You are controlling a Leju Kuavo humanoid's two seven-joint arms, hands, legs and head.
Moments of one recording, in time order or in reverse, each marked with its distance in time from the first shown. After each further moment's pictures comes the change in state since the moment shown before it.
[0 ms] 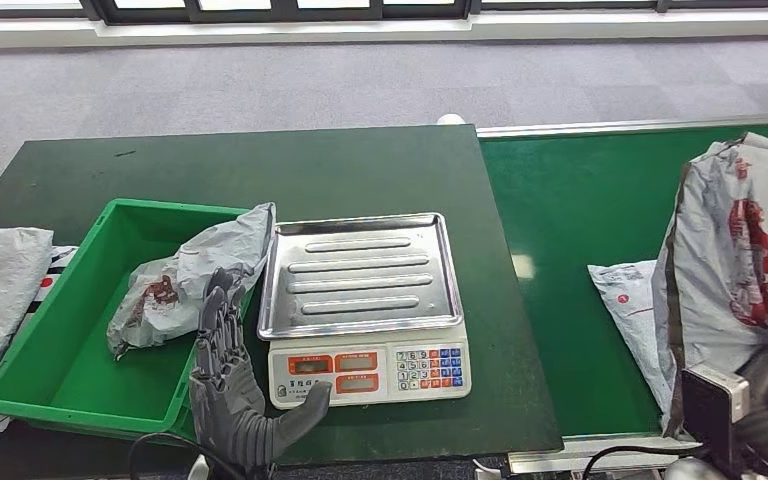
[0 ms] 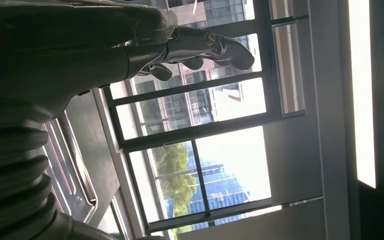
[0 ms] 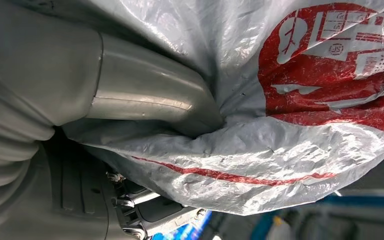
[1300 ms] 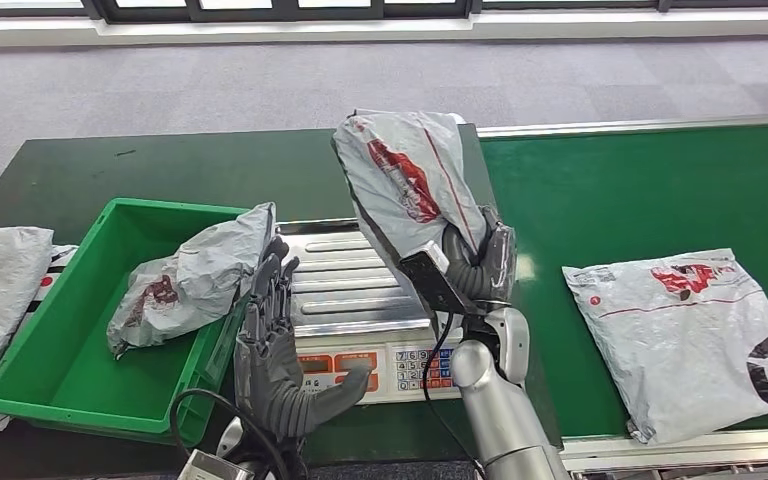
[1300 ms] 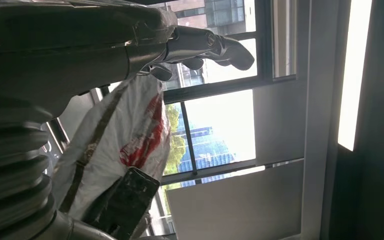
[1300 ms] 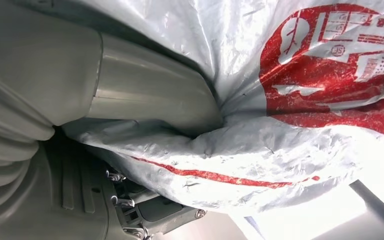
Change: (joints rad) left arm -0.114 -0.071 -0.013 0.094 0.059 -0.156 0.000; right arm -0.367 0.043 0.729 0.694 0.284 0.004 0.389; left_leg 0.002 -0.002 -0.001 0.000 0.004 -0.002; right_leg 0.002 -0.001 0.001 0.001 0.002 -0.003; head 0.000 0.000
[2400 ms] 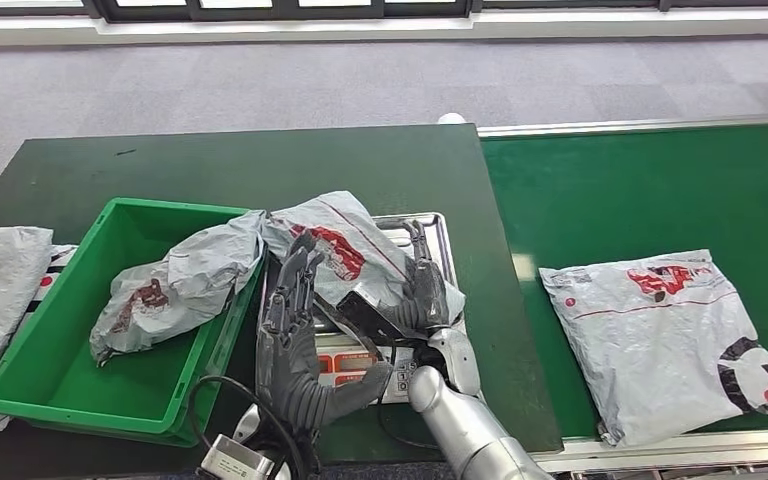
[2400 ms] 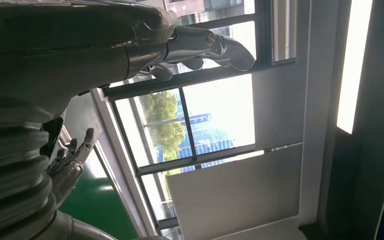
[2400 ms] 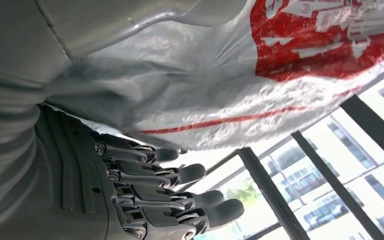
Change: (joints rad) left arm -0.048 -0.025 -0.016 0.059 0.006 -0.041 0.000; right arm -0.067 0.011 0.168 0.353 -0.019 -0.004 0.029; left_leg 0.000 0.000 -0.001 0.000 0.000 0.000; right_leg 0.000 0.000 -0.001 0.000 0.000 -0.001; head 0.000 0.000
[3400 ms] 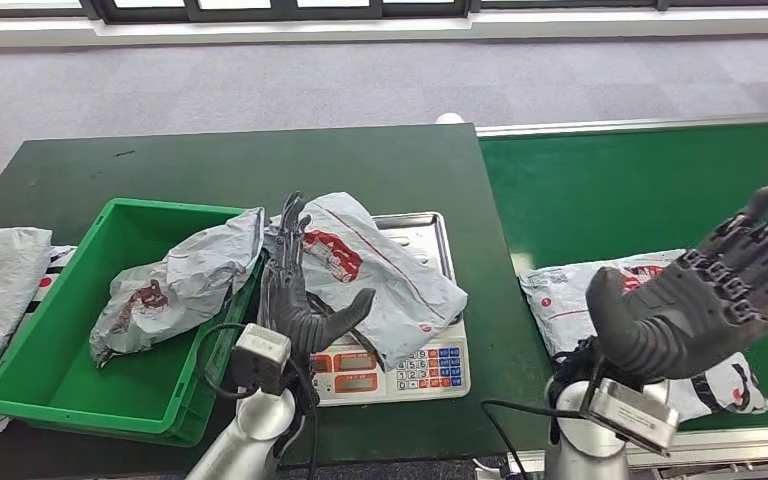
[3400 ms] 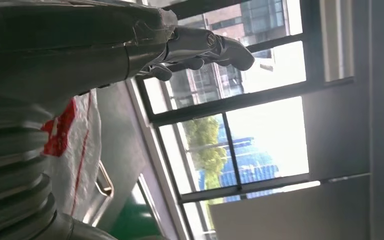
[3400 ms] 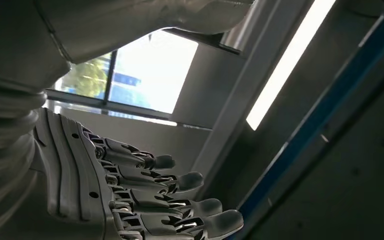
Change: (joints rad) left arm -0.179 -0.084 0.214 0.340 0.025 -0.030 0.001; right arm 0.336 -0.053 -0.149 -1.240 -0.465 0.001 -0.491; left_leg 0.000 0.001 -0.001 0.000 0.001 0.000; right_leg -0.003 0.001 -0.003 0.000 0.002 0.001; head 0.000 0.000
